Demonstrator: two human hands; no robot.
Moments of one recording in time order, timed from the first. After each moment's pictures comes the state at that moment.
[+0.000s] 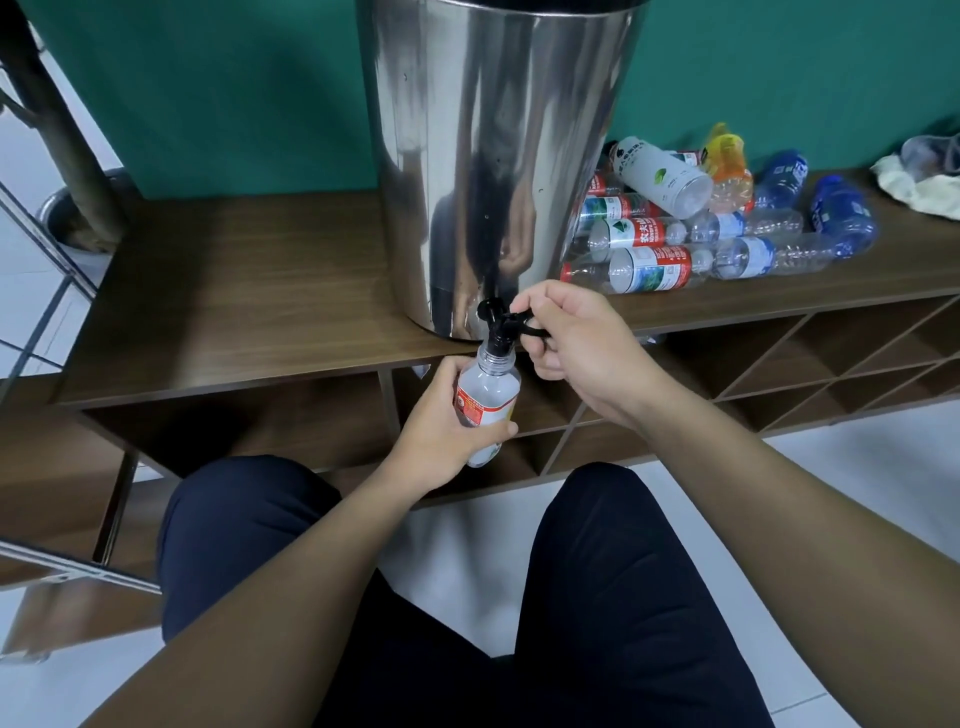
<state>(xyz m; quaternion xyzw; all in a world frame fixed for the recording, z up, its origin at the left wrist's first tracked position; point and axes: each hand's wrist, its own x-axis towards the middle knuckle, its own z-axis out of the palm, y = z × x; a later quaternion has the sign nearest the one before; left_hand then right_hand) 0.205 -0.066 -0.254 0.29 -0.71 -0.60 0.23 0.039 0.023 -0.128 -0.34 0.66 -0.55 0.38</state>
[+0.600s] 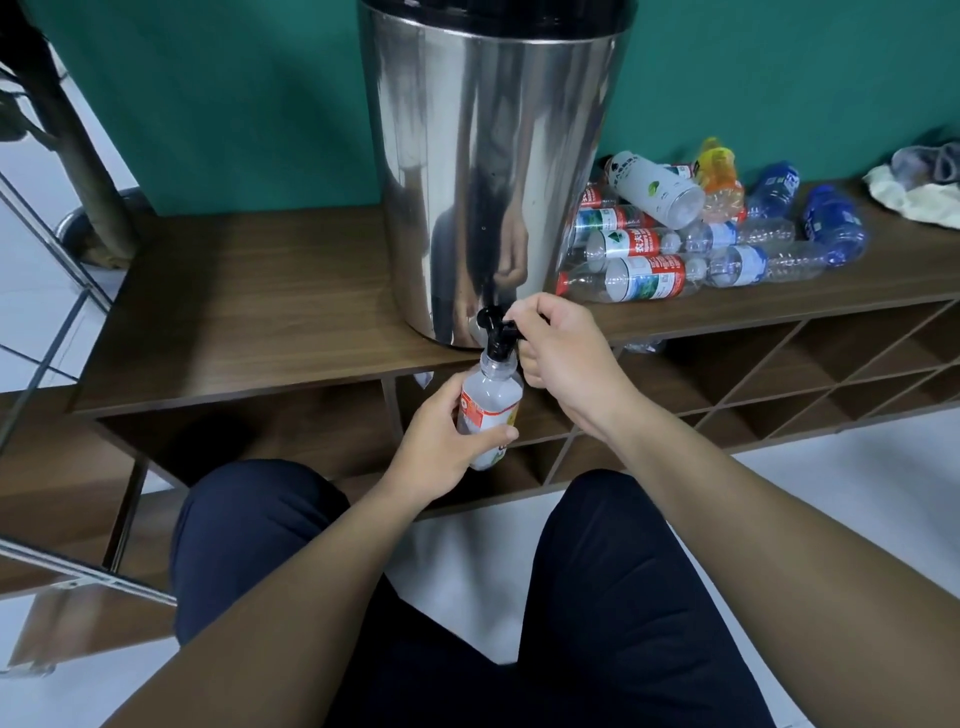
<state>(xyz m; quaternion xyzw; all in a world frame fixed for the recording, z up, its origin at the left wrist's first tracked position) 0.207 -0.061 -0.257 0.28 -0.71 -0.61 0.23 0.053 0.016 -0.138 -0.32 0.66 -0.58 0.35</state>
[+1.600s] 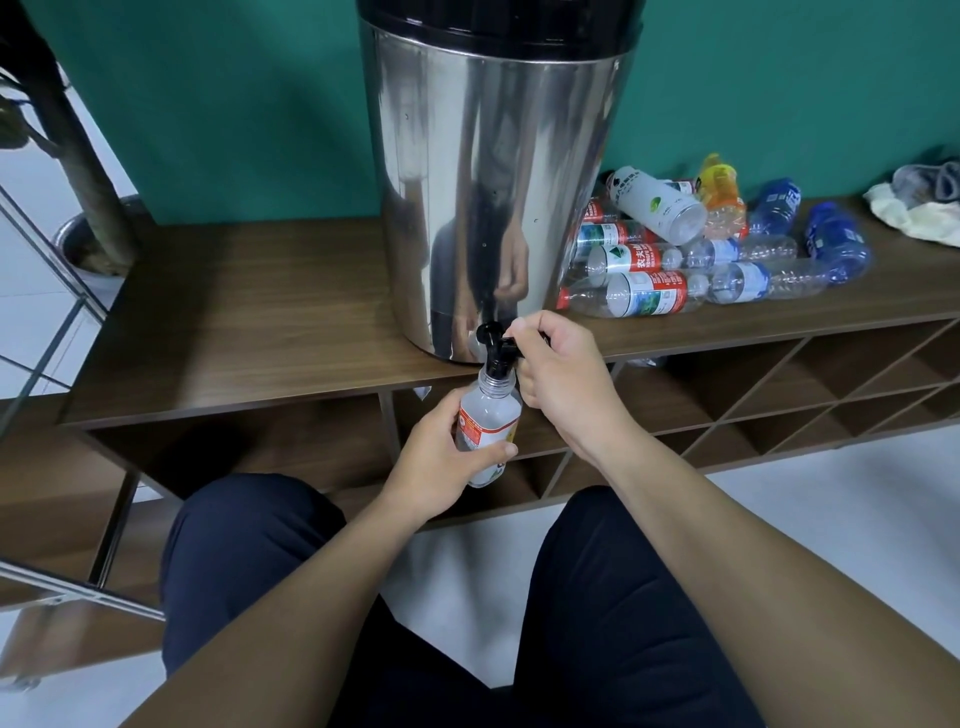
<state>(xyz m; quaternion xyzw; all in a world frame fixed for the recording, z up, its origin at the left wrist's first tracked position) 0.208 -0.061 -0.255 0.28 -0.71 -0.60 0.23 0.052 0.014 -0.150 -0.34 0.68 -0.58 0.29</state>
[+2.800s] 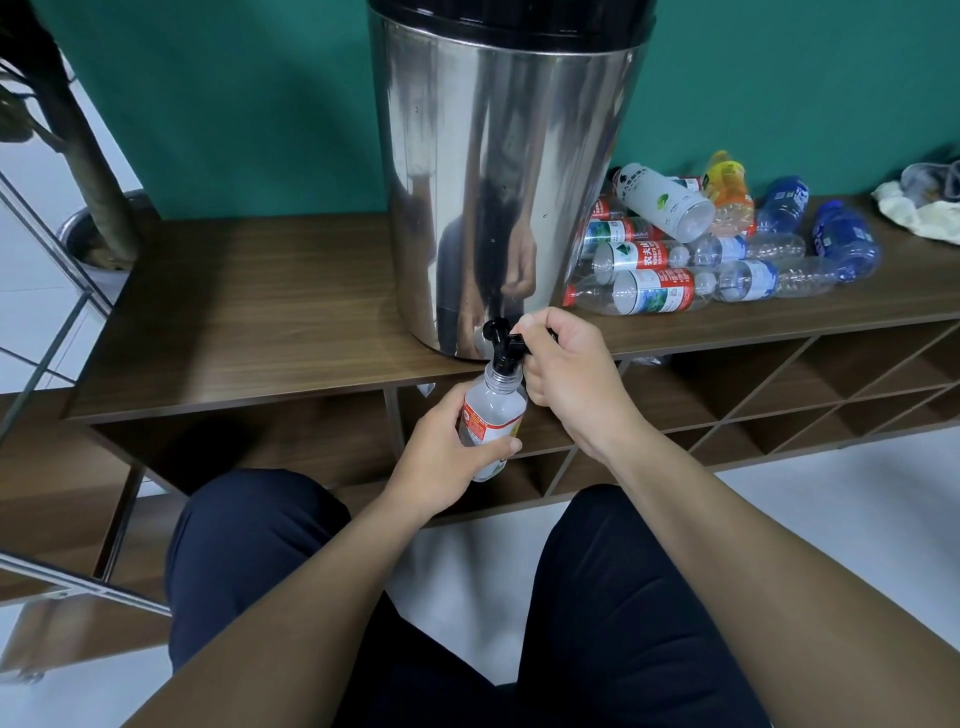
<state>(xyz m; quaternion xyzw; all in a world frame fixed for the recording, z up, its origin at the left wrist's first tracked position) 0.209 -0.060 -0.249 0.30 -0.72 -0.59 0.22 0.056 0.016 -0.143 -0.34 0.68 -0.57 0.30</state>
